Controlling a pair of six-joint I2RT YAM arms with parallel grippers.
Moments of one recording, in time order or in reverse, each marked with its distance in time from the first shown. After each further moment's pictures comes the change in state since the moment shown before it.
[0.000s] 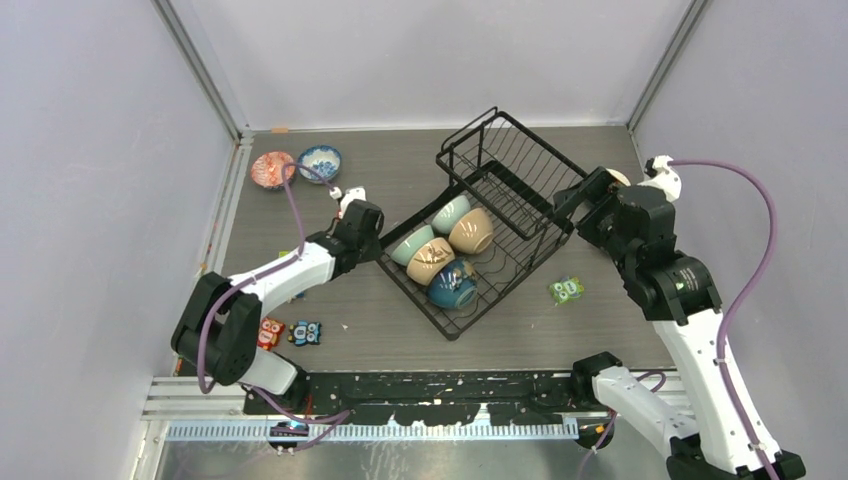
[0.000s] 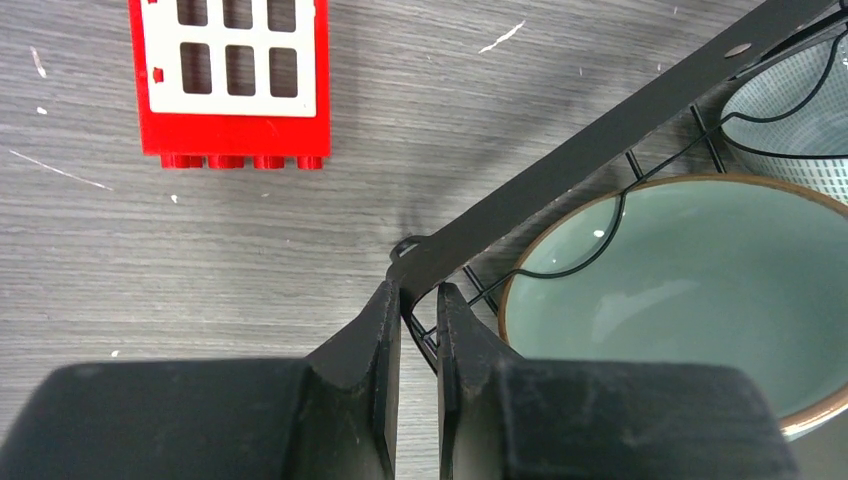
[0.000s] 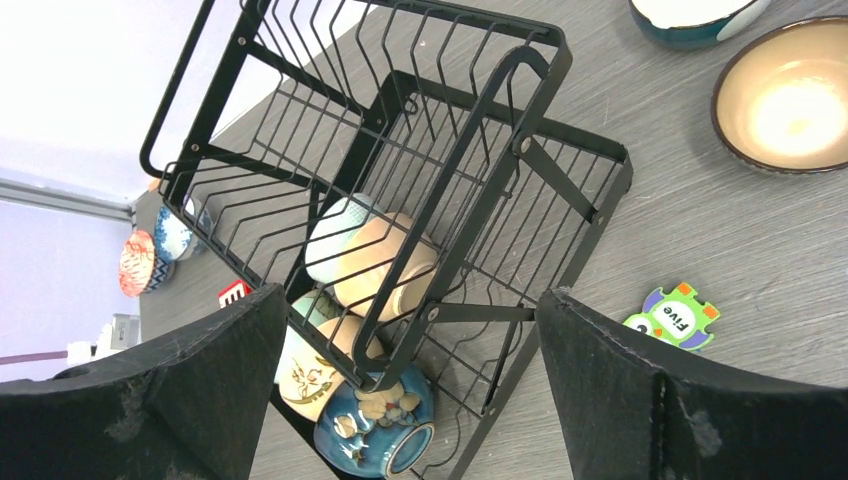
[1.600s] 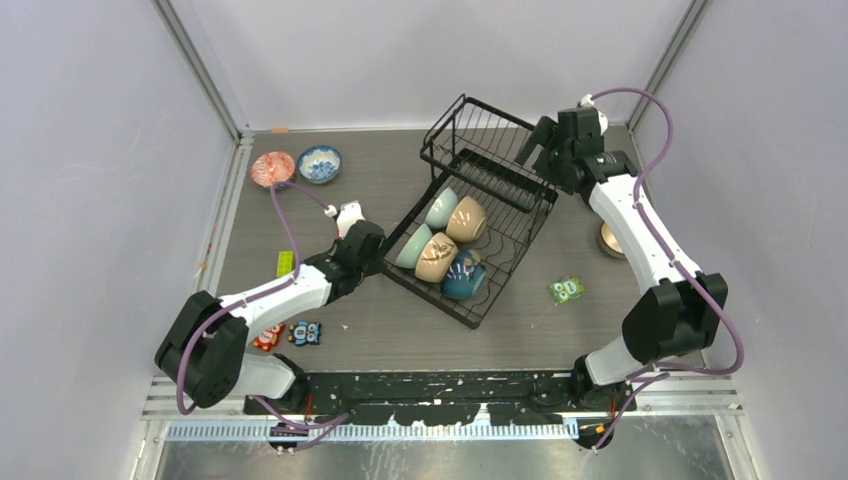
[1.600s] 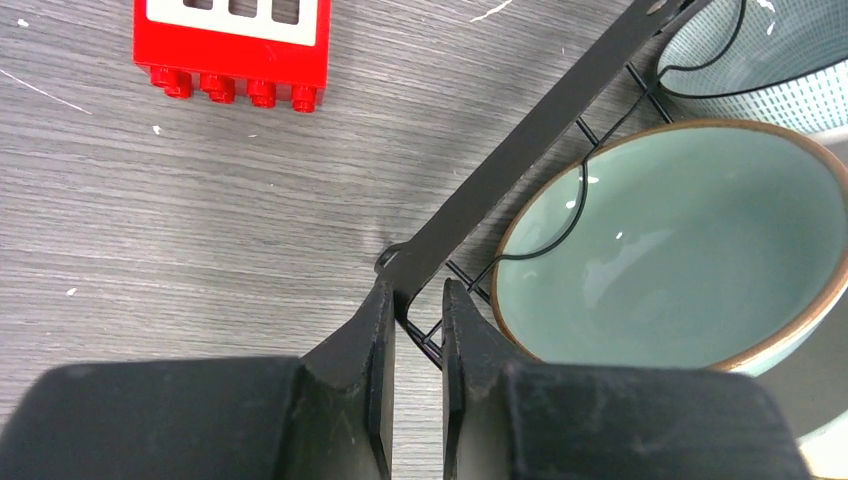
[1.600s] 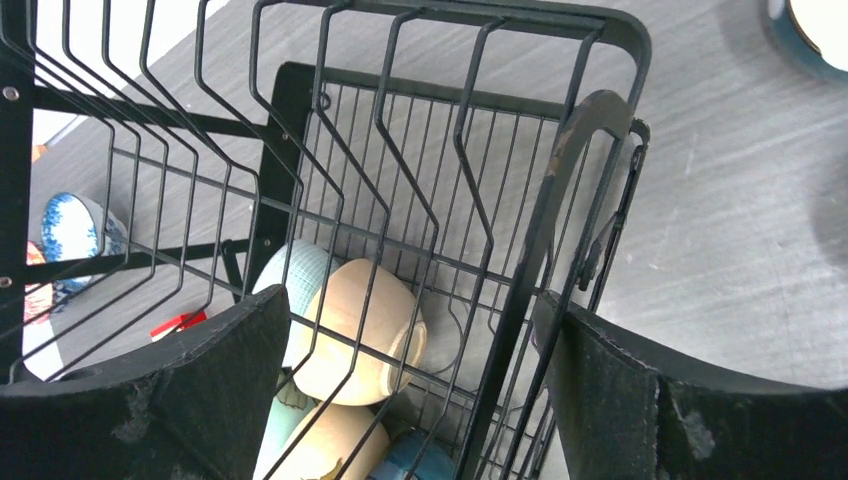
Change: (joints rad) left arm -0.103 -0.131 -0.166 0.103 -0.112 -0.146; right arm -0.094 0.658 0.246 0.164 -0.182 -0.071
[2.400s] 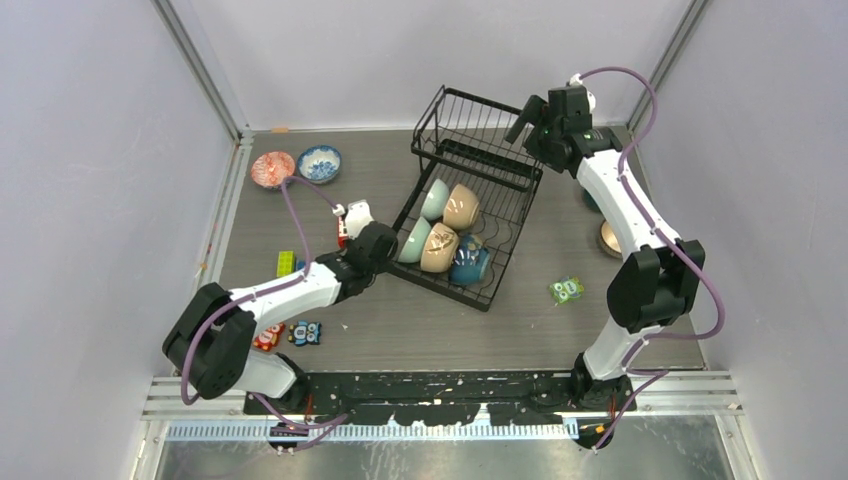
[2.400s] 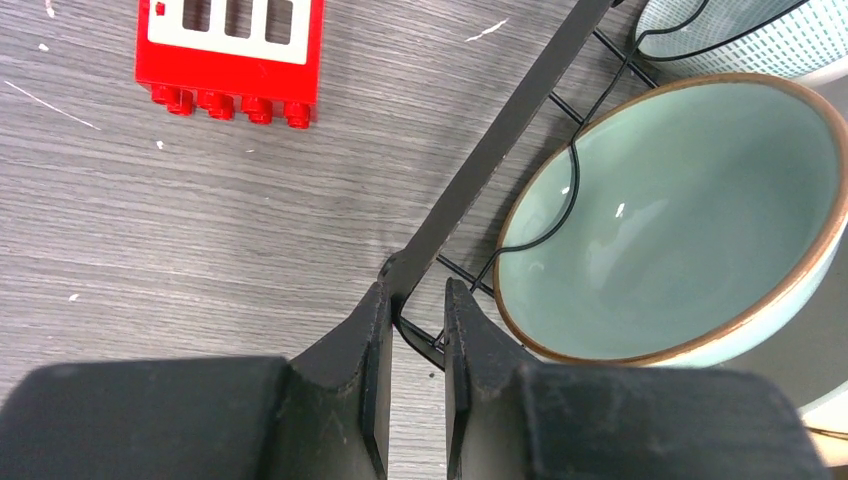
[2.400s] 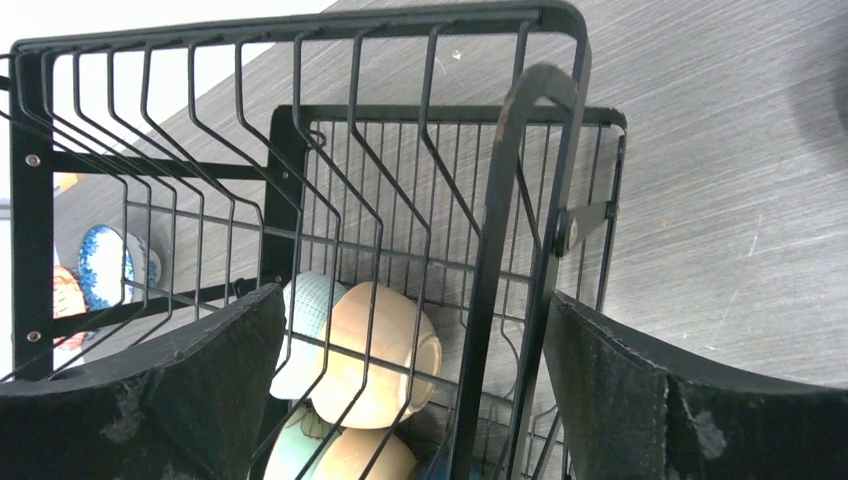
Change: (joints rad) left arm -0.065 0.053 0.037 -0.003 -0.113 -0.021; right arm -0.004 0.216 0.222 0.046 -0.035 -0.010
